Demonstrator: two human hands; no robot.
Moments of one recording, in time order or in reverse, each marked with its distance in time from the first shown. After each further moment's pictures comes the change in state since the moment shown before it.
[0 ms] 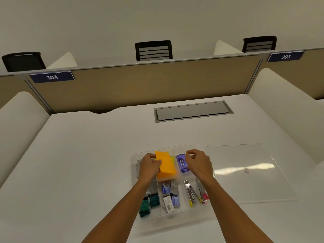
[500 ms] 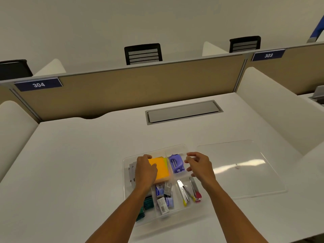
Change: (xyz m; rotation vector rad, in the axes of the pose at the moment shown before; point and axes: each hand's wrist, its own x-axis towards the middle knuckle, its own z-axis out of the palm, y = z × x) left_hand -0.011 0.001 0.015 0.342 0.110 0.188; right_hand -0.016 0.024 -0.024 0.380 0.002 0.076
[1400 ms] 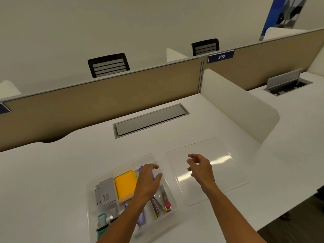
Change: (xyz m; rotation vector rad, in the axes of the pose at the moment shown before) left_hand -0.030 0.067 0.083 0.020 -0.248 0.373; right_hand 0.012 0.039 -0.109 0.138 0.238 0.039
